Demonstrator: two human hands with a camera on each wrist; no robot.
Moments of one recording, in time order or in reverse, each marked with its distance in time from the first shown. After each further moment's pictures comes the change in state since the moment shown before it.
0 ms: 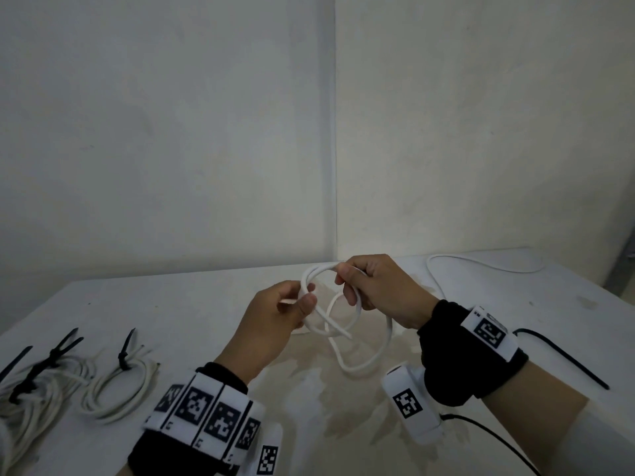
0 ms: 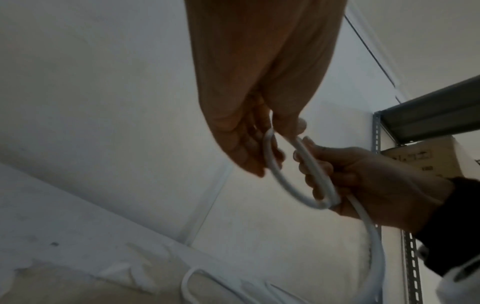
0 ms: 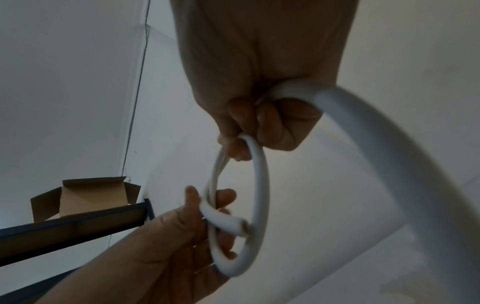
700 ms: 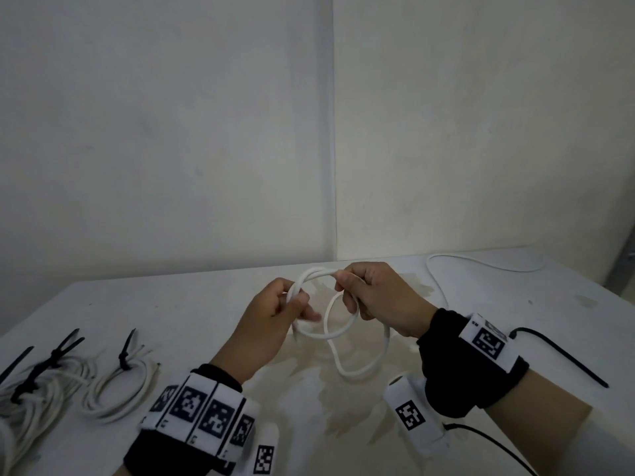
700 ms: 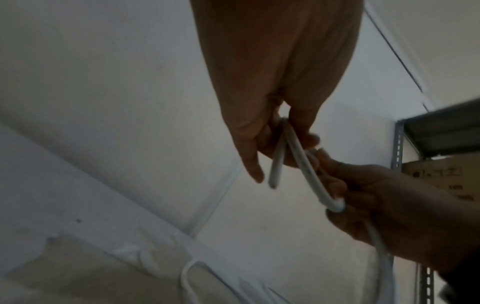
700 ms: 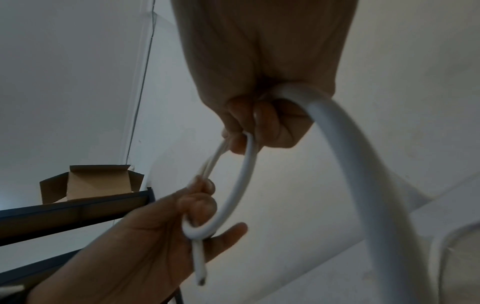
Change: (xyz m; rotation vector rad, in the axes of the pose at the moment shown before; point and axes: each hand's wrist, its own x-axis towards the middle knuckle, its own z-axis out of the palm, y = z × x) left_hand 0.001 -0.005 -0.002 0.060 -0.025 0.006; right_hand -0.007 0.004 0.005 0.002 0.011 0.040
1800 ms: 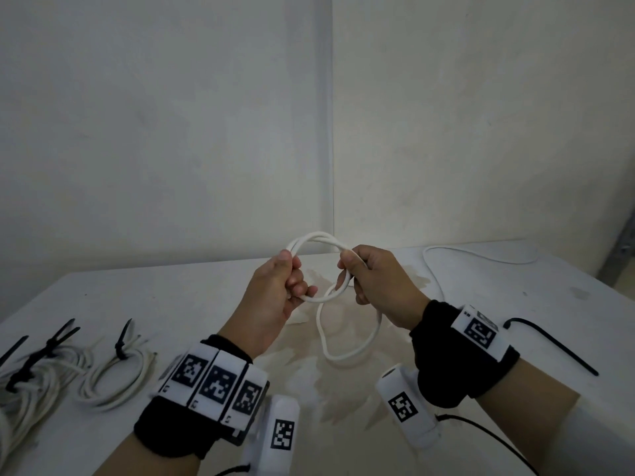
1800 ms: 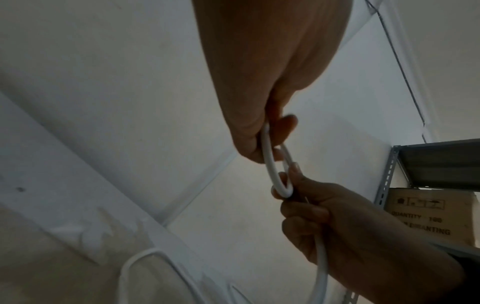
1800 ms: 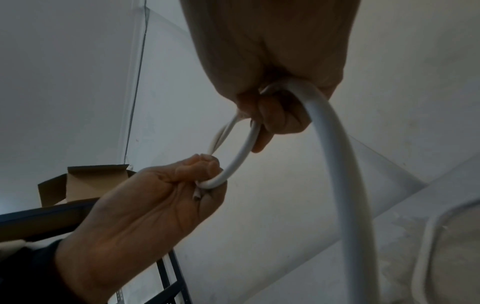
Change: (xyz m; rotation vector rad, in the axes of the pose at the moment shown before) left_hand 0.008 0.030 0.013 -0.709 0.060 -0.233; right_hand 0.004 0.004 0.004 0.142 0.182 0.010
